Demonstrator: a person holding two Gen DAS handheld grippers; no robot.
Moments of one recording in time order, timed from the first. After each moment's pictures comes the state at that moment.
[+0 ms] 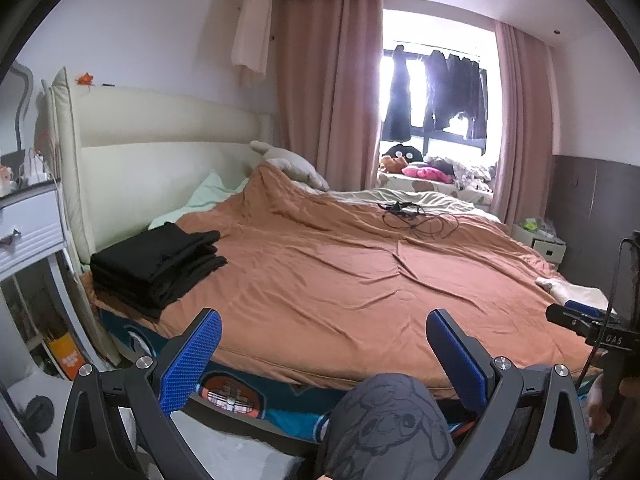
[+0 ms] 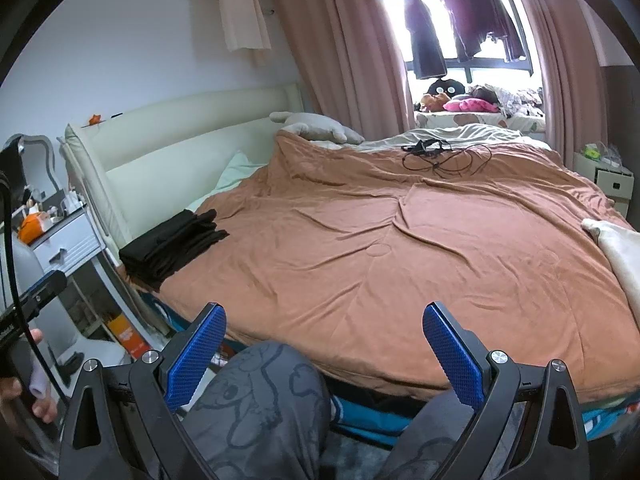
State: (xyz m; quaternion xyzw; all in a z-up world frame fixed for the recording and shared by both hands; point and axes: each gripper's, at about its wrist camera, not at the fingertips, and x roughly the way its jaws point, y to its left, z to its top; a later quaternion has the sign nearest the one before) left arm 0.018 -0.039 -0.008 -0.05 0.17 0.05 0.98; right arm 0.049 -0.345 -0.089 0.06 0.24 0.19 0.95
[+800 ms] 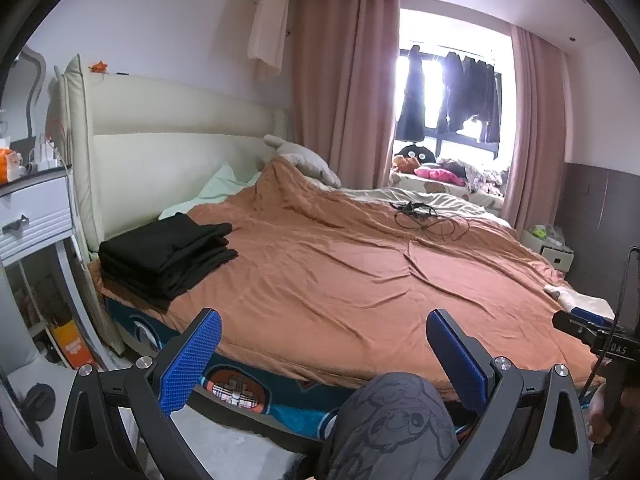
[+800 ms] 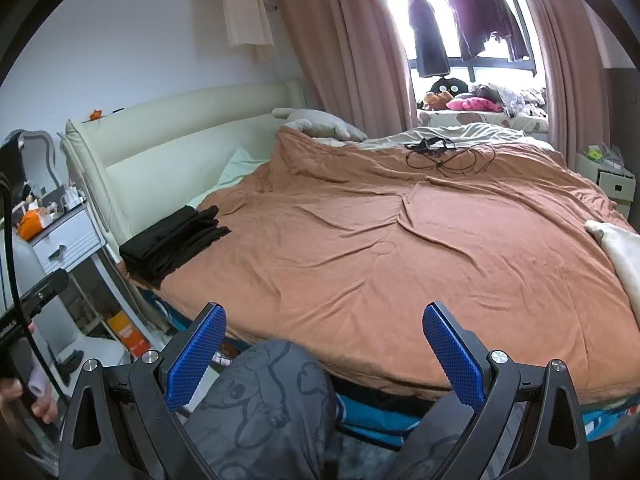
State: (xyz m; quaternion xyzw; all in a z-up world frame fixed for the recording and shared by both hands) left arm 0.018 -0.026 -0.007 -0.07 0.17 0.06 0.98; right arm 0.048 -0.330 -0.087 0.06 0.25 0.19 0.95
